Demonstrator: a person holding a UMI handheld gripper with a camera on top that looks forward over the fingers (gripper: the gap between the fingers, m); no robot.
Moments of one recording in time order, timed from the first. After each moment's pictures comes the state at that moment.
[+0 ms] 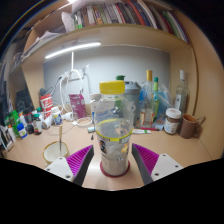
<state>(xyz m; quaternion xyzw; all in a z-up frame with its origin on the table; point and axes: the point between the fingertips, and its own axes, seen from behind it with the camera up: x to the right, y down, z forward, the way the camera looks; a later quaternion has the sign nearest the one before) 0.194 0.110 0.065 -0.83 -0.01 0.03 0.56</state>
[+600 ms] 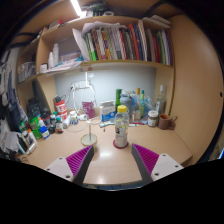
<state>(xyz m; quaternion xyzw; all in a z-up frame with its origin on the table) 0.147 -0.125 0.203 -0.84 0.03 0.01 0.54</state>
